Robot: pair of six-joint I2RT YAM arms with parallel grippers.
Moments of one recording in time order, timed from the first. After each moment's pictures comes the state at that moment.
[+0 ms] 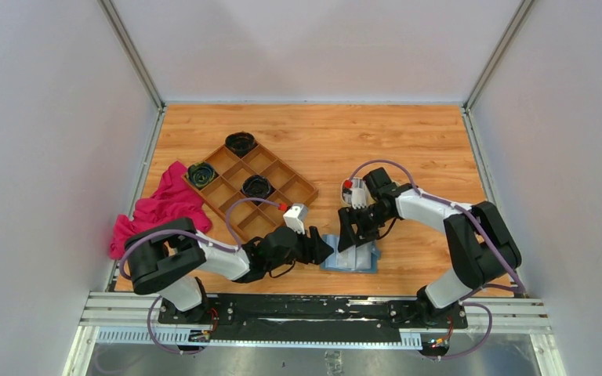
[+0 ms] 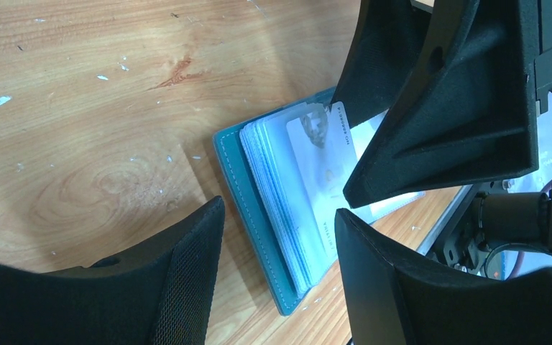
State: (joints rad) left arm -1.10 1.56 0.38 0.76 -0.17 -0.82; right arm 0.45 1.54 0.79 -0.54 -0.66 0.07
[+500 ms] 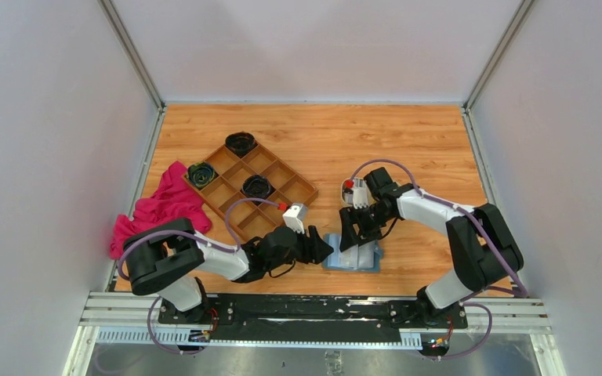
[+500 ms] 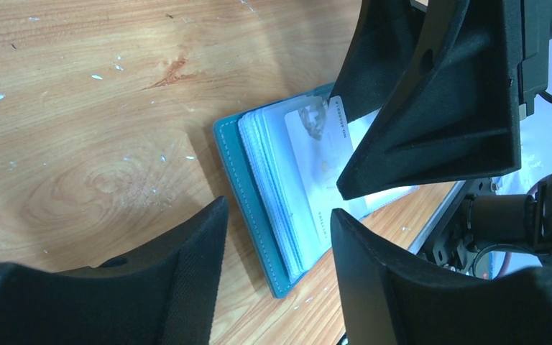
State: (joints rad) left arm -1.10 1.55 0.38 0.76 -0.17 -0.84; right arm 0.45 1.52 0.79 -0.55 -0.61 0.06
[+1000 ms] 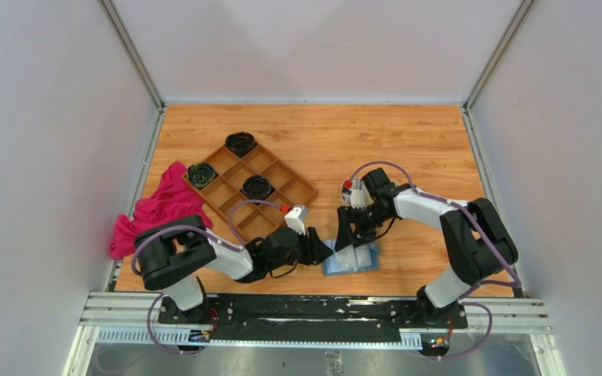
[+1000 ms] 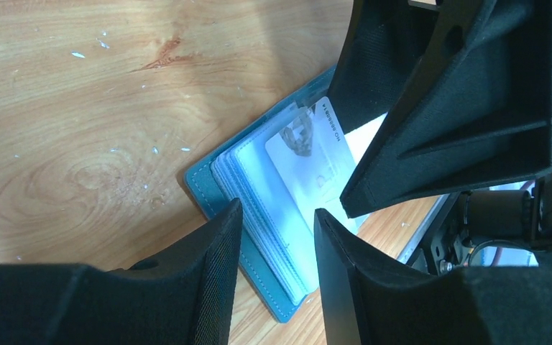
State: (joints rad) left arm -1.09 1.61 0.38 0.82 -0.12 -0.88; right arm 0.45 1.57 0.79 -0.51 -0.73 0.15
